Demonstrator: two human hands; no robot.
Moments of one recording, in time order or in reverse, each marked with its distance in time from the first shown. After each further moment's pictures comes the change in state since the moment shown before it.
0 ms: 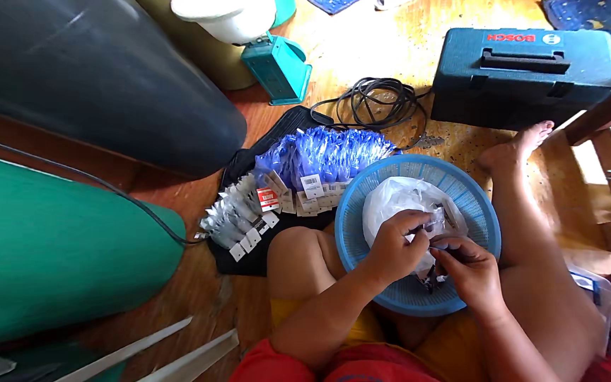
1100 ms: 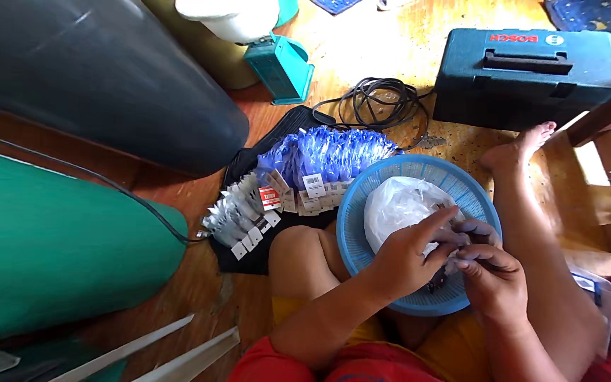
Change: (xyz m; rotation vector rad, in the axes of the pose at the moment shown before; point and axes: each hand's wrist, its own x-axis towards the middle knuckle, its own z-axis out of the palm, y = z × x) left_hand -0.004 0.024 0.005 0.134 -0.057 0.276; right_hand 0.005 -0.014 -0.009 0.157 -0.019 -0.243
